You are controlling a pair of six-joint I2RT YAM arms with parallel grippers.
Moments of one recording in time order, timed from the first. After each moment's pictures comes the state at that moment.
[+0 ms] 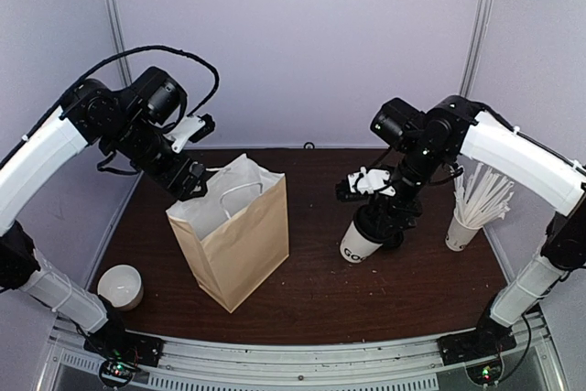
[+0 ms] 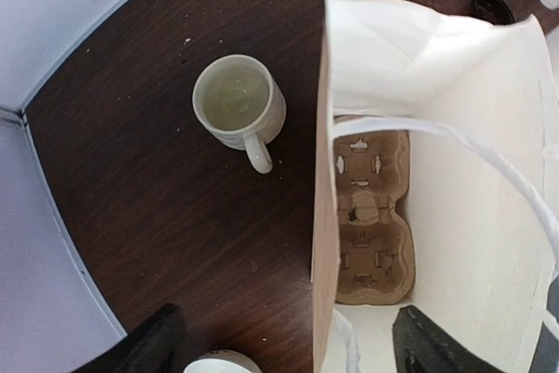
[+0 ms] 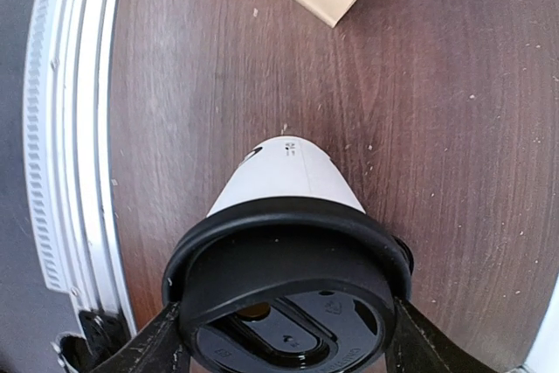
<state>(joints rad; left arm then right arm) -0.77 1.41 1.71 -1.36 -0.14 -0.09 0.77 1.57 1.63 -1.33 -0.16 -0.80</state>
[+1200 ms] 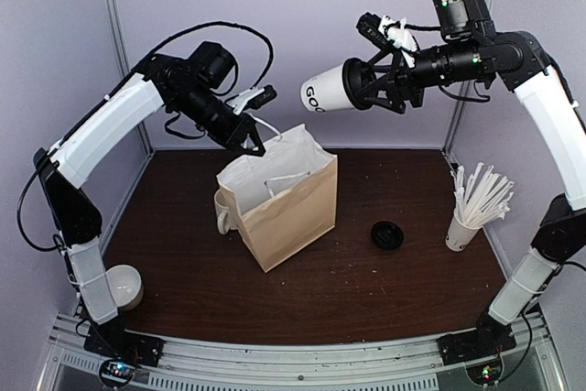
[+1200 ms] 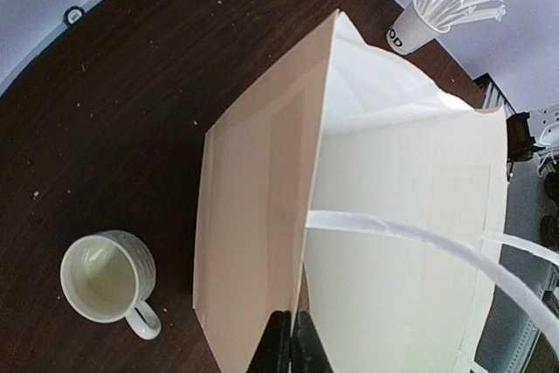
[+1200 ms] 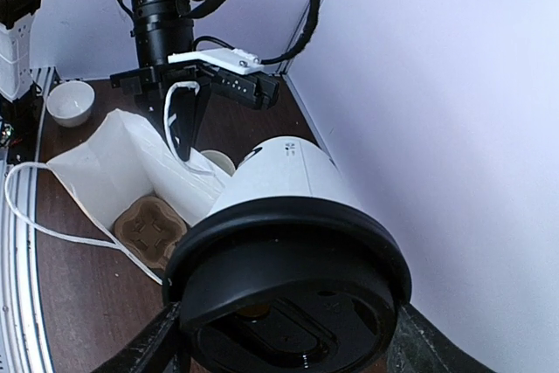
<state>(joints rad) -0.65 1.86 2.15 -1.26 0.41 0.06 0.64 1.64 2.30 -1.11 -0.30 -0.56</state>
